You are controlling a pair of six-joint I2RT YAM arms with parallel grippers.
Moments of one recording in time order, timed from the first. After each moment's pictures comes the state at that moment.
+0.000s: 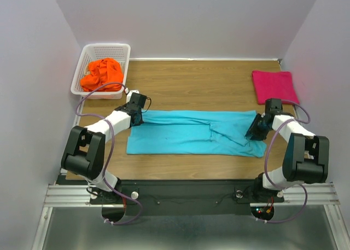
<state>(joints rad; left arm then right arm) -0.35 1.54 0.88 -0.34 -0.40 -0.39 -0.16 1.45 0.78 -0.55 -0.15 0.45</state>
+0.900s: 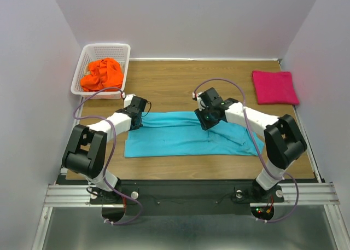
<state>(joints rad) -0.35 1.55 0.83 -0.36 -0.48 -0.49 0.56 1.67 1.14 -0.54 -0.01 0.06</state>
